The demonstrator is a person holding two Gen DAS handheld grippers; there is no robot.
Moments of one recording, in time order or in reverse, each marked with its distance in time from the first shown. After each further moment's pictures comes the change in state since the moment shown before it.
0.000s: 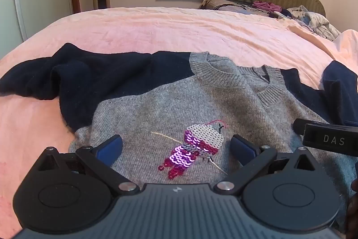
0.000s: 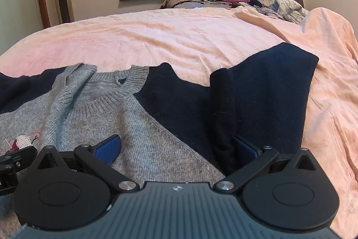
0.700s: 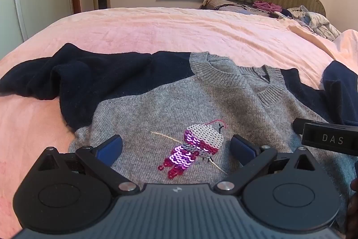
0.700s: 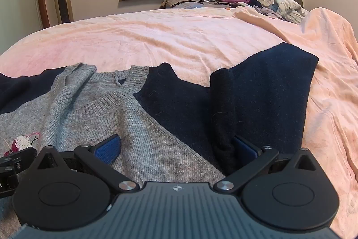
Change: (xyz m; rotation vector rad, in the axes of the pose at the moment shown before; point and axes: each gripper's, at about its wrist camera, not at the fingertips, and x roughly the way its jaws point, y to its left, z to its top) left arm -0.001 -0.001 0.001 0.004 0.000 0.002; right arm 0.001 0.001 0.000 -0.012 0.000 -0.010
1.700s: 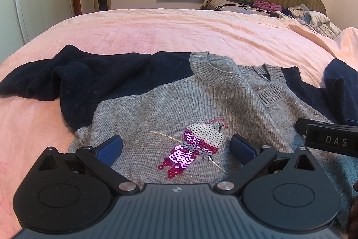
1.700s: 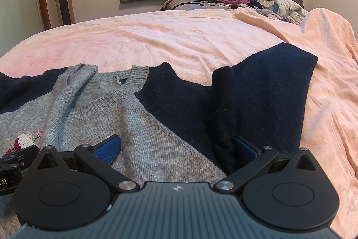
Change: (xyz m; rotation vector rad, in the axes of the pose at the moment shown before) left arm 0.001 0.001 -0.001 0.004 -0.004 0.006; right arm -0.003 0.000 -0.003 -0.001 -0.010 0.002
